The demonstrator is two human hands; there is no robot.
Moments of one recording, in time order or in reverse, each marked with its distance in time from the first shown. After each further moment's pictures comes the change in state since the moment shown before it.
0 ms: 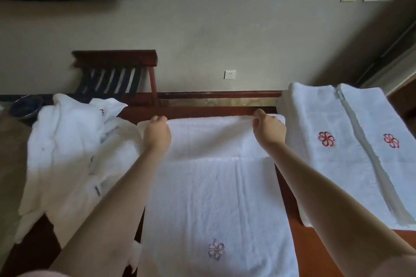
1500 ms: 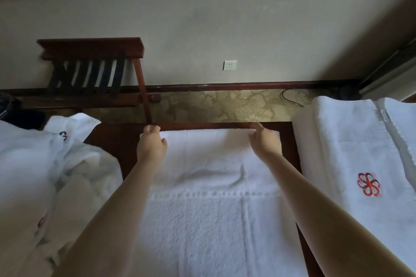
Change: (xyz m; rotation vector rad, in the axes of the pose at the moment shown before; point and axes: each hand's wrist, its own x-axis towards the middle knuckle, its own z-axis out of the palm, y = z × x) left_hand 0.124 -0.015 0.115 -0.019 -0.250 -0.152; right_hand 0.113 0.029 0.122 0.138 -0.280 0.152
